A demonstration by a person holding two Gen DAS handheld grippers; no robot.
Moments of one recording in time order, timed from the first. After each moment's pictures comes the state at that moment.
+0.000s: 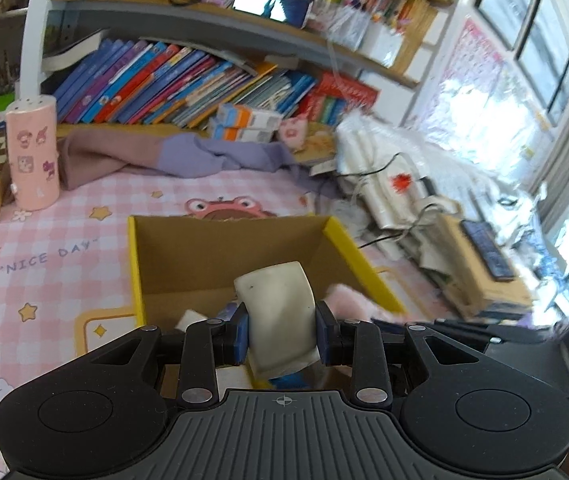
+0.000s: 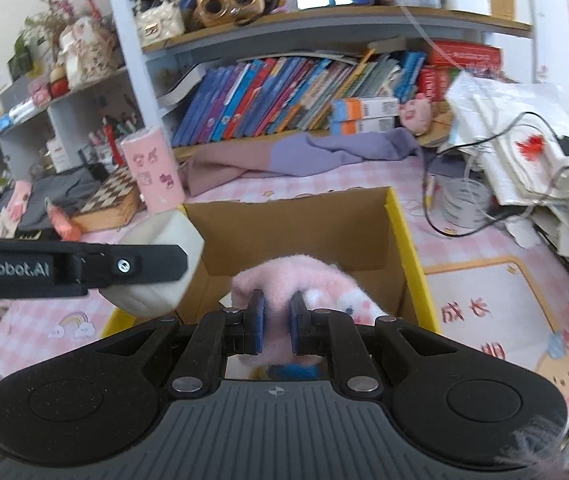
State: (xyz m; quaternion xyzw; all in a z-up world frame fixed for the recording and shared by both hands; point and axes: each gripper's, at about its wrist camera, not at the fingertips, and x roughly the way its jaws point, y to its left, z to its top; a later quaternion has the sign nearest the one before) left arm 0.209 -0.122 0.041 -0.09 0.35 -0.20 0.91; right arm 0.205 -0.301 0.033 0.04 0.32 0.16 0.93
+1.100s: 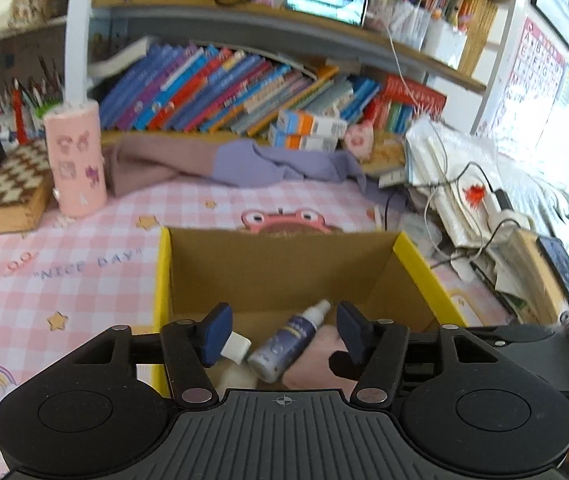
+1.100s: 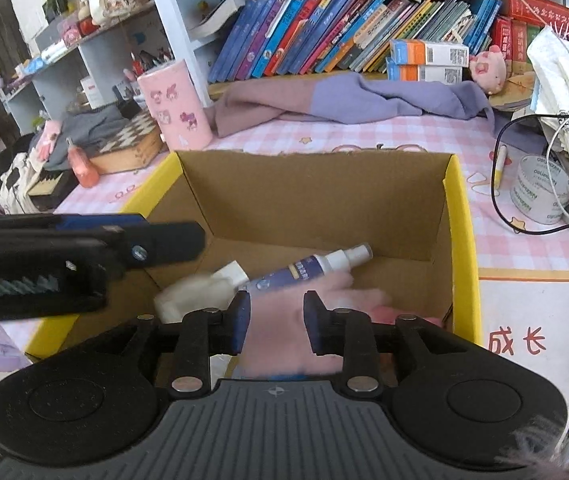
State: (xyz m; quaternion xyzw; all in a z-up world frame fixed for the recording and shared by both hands) left arm 0.233 -0.144 0.029 -0.07 0.33 -0.10 0.94; right arm 0.284 -0.307 -0.006 0.01 0.39 0.26 0.88
